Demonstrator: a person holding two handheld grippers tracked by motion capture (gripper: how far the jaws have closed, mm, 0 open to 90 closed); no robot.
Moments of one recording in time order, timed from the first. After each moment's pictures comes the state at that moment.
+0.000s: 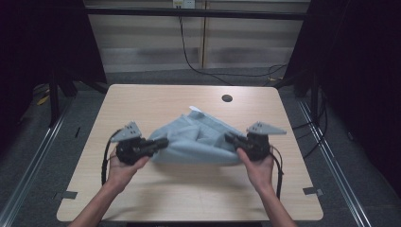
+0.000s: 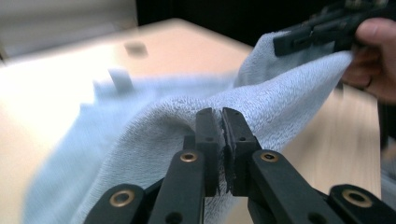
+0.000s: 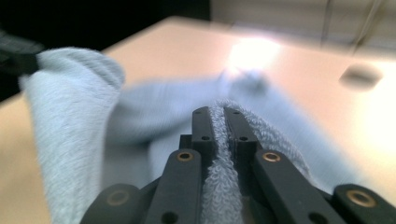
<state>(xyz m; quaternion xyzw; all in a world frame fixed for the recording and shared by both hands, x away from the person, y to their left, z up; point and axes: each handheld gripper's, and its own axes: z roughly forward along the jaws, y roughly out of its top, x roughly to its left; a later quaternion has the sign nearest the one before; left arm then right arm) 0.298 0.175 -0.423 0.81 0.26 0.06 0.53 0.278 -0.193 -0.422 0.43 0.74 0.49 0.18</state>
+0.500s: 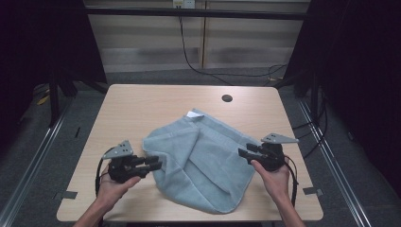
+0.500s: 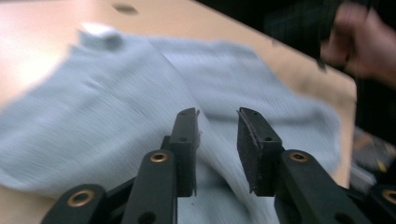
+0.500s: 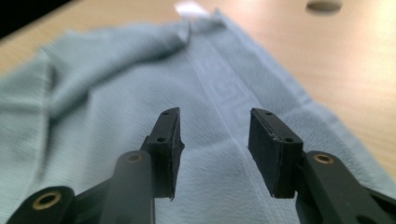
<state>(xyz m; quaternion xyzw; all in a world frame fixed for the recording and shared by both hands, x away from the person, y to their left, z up) 0.294 0.207 -0.433 0.78 0.30 0.04 0.55 0.283 -0.242 -0.453 0.48 0.75 0.43 0.16</state>
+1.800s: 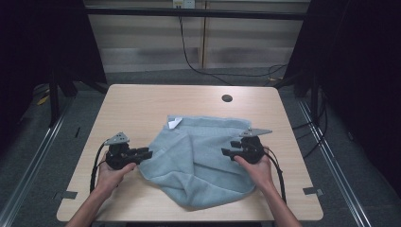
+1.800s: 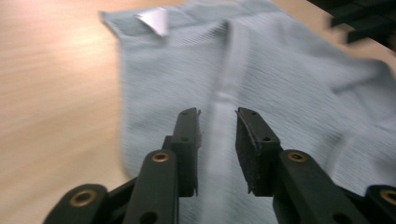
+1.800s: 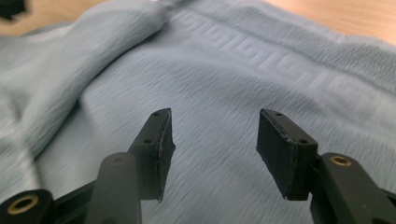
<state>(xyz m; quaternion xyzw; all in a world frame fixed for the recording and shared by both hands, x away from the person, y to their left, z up) 0.346 0.232 -0.481 0.78 0.39 0.05 0.49 0.310 -0.206 -0.472 0.43 0.79 0.42 0.13</state>
